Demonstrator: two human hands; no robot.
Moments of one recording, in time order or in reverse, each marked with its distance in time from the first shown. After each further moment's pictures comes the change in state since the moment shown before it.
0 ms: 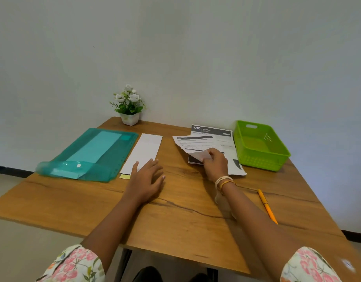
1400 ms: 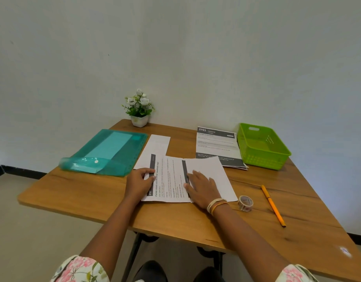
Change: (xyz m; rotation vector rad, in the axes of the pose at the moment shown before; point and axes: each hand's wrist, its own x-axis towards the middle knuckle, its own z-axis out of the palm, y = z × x) left_hand -0.037 -0.015 -0.027 -0.513 0.110 -0.460; right_hand -0.081 0.020 0.042 -0.672 -0.453 -0.257
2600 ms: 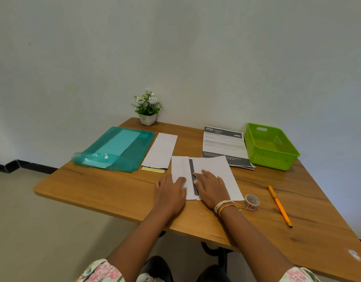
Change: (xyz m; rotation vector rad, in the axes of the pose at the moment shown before) left_hand -0.057 0.030 0.052 0.714 -0.106 0.238; right_hand -0.014 0.007 0.001 0.019 0.115 -0.027
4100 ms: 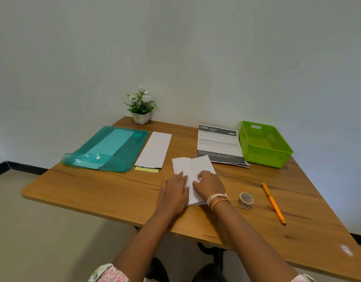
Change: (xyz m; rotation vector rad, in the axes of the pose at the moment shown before) left_hand 0.004 0.022 0.010 -0.168 -0.034 0.088; right_hand 0.002 -0.022 -0.031 0.094 0.016 0.295
